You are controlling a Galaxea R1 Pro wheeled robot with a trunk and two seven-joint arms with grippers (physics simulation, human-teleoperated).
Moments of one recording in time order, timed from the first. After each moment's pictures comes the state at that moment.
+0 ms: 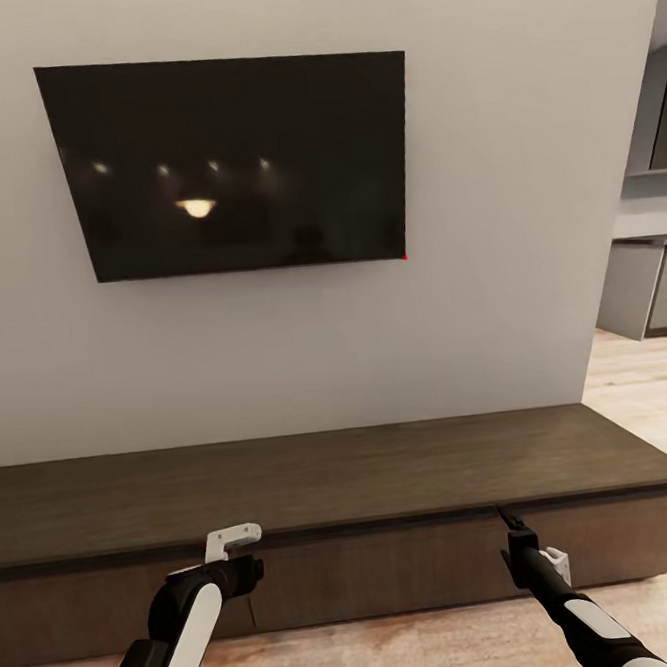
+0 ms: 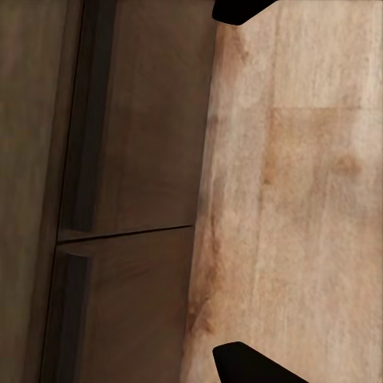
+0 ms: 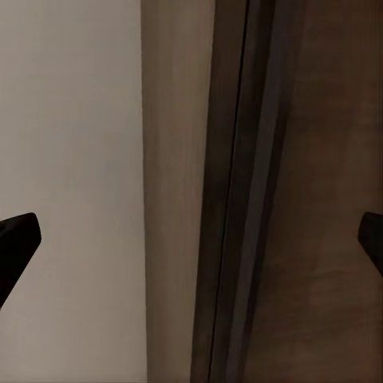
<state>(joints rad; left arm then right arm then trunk) -0.22 0.01 -0.17 -1.49 0.49 0.90 0.54 -0.53 -0.14 -0.26 -0.27 -1.29 0.21 0.50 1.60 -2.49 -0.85</state>
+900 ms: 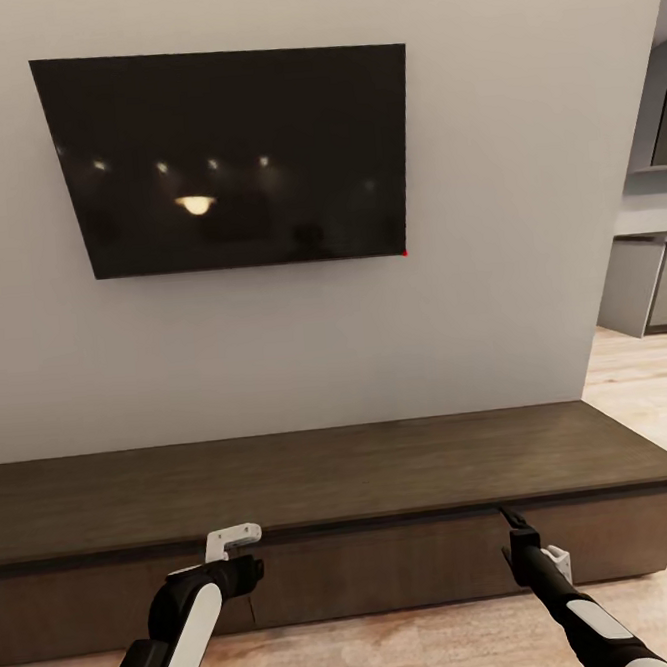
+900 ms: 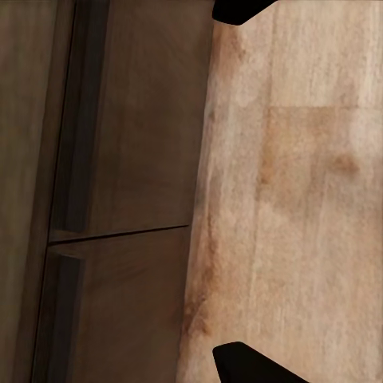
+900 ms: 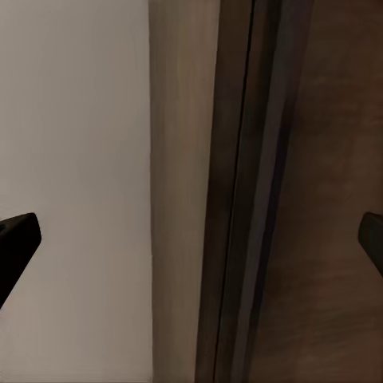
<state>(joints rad) -0.22 0.01 -0.17 -1.49 0.49 0.90 0.54 -0.53 -0.15 -0.26 -0.27 -1.30 0.21 0.53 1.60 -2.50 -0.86</state>
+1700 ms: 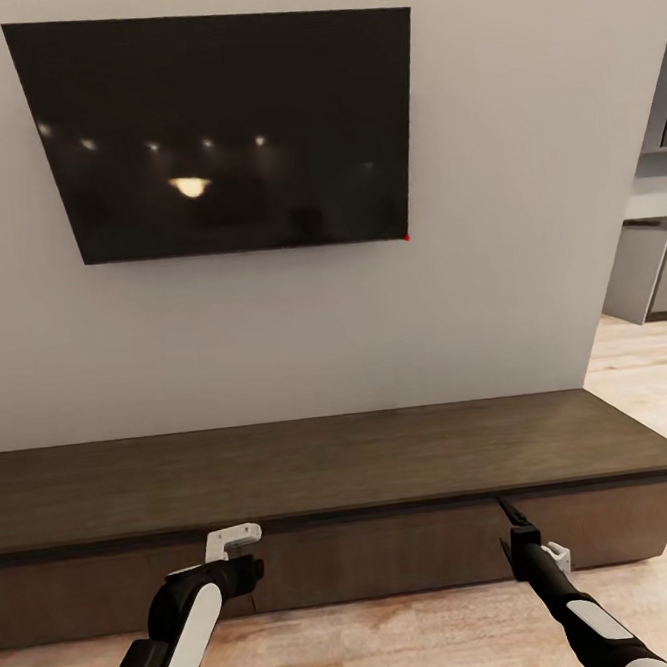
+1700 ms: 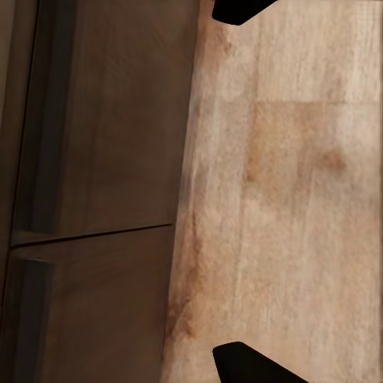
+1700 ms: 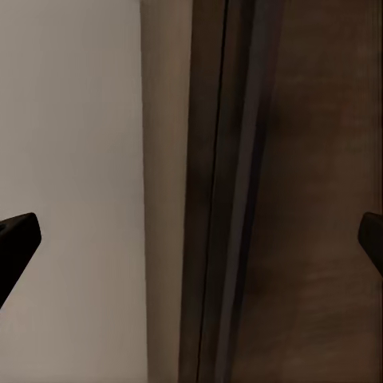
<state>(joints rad) -0.22 0.01 -0.17 -1.49 0.49 0.90 0.54 -0.53 -0.15 -0.26 -0.27 -1.29 0.21 0.58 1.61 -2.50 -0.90</state>
